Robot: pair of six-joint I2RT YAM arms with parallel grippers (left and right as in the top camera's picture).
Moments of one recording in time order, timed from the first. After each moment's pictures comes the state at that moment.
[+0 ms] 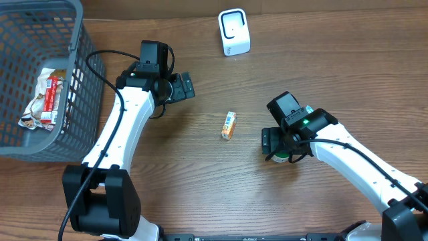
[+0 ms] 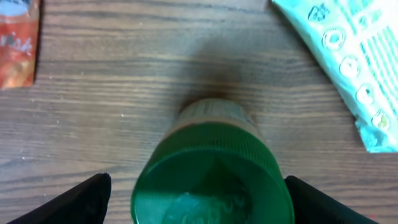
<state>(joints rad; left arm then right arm) -0.11 1.72 1.37 -0.79 0.00 -0.39 0.54 1.56 1.04 -0.86 0.00 0.54</state>
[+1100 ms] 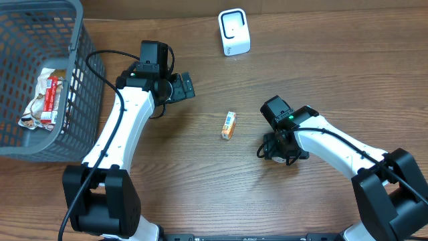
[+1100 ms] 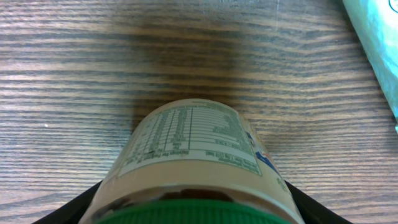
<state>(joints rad) -0.11 1.72 1.37 -0.79 0.00 -0.39 0.54 1.74 1.04 -0.85 0.02 0.54</state>
